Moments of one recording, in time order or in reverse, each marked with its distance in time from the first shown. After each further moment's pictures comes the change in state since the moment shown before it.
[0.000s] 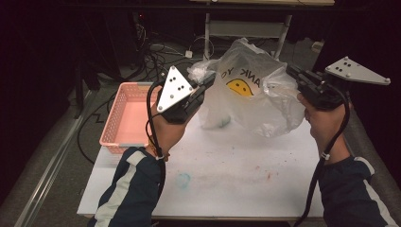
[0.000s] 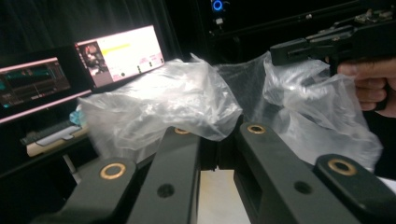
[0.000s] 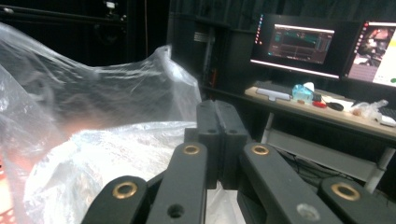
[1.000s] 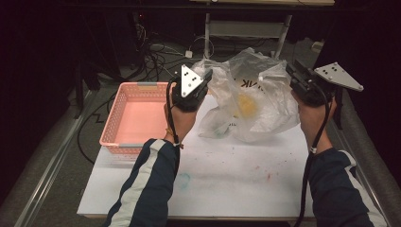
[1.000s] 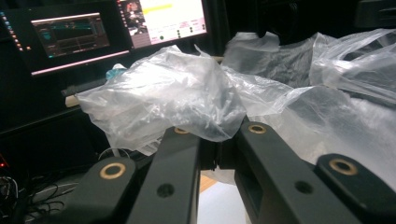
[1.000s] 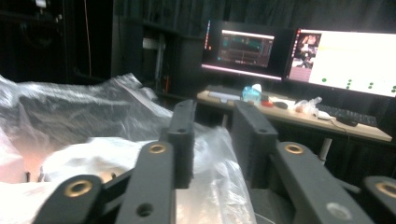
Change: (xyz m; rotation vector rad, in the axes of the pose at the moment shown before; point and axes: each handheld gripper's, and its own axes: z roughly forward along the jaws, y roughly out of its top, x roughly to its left) left arm 0.025 -0.063 0.071 0.105 0.181 -0.100; right arm -0.026 -0.047 0.039 -0.064 -0.224 0.003
